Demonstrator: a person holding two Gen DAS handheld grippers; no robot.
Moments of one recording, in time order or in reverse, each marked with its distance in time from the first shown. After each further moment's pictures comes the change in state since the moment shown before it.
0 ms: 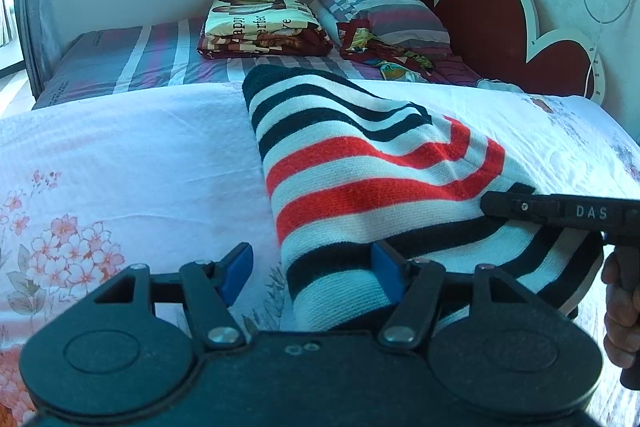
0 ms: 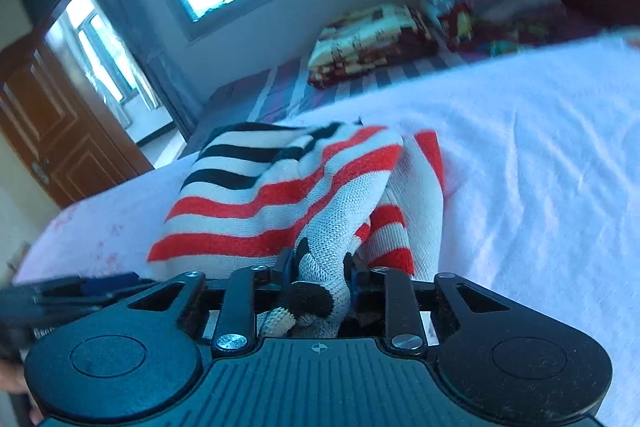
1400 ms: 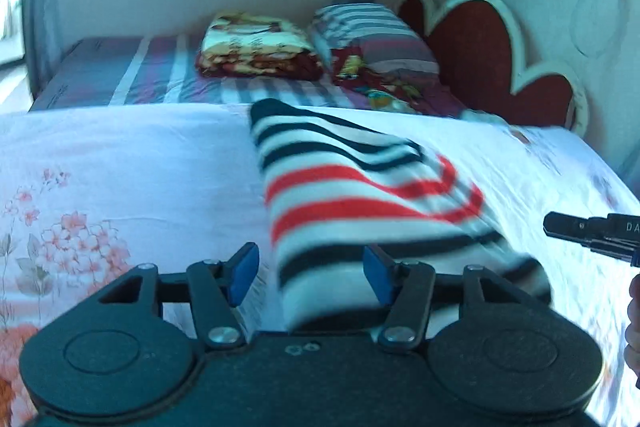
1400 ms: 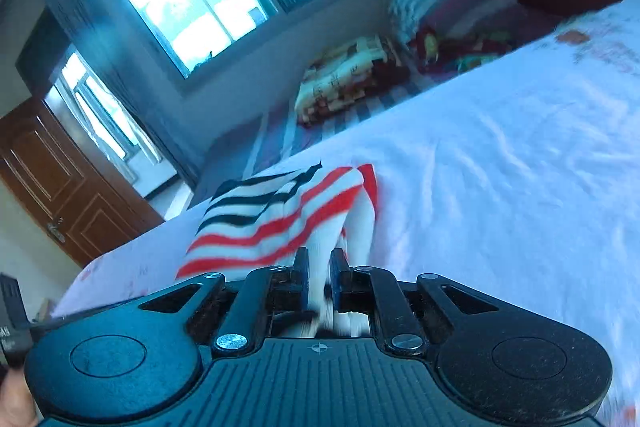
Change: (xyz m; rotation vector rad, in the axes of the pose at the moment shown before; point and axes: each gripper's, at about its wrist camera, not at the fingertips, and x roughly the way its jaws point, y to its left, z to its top) left arm -0.021 0.018 0.009 -0.079 -0.066 -0.049; right arm -0.074 -0.054 0.004 0.179 -0.064 0.047
